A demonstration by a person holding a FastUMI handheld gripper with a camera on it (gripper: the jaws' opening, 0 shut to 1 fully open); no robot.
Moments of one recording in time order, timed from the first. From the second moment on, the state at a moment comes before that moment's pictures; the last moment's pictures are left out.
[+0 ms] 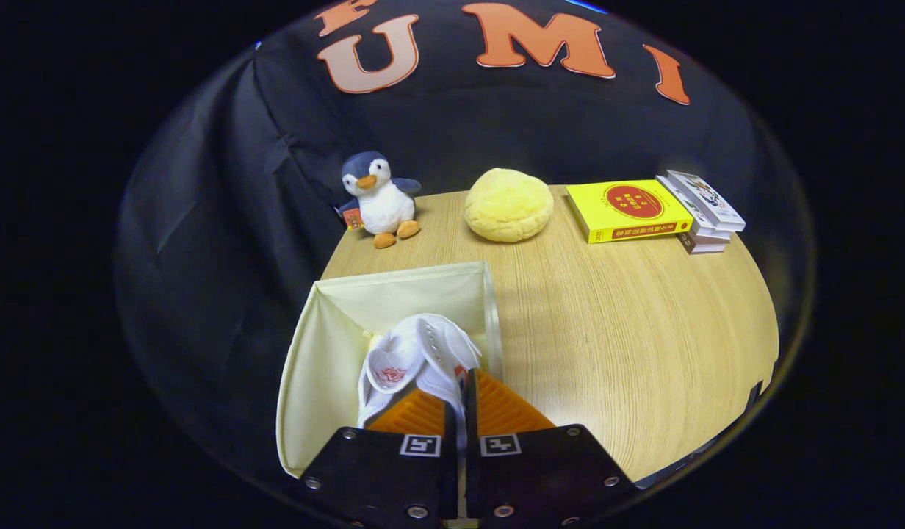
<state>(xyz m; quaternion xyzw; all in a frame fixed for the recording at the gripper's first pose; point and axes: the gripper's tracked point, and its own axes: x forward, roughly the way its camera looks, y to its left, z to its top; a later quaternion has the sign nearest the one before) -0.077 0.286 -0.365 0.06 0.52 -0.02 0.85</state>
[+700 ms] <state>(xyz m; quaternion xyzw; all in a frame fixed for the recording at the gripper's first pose) -0.062 0.250 -0.276 0.11 0.42 0.06 0.90</state>
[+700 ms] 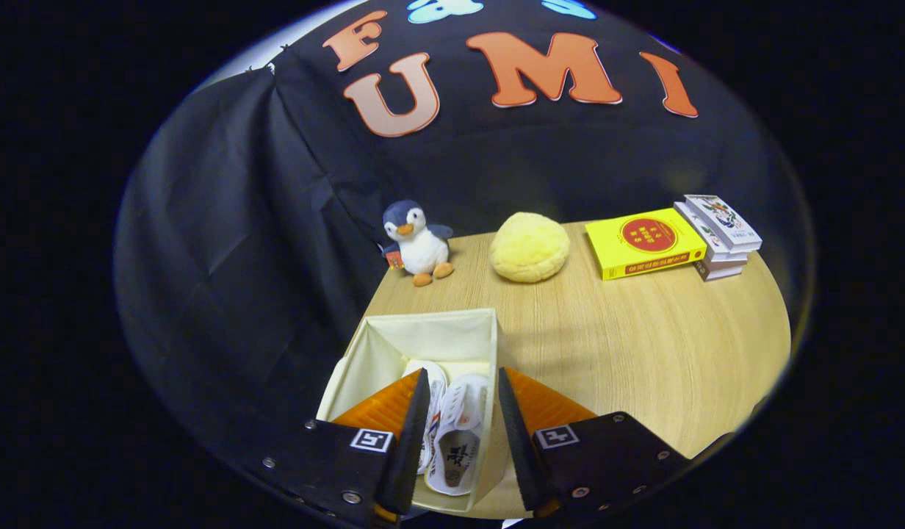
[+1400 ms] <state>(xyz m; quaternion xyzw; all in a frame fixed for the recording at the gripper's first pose) -0.027 0.088 -0.126 0.05 0.19 0.04 0.98</state>
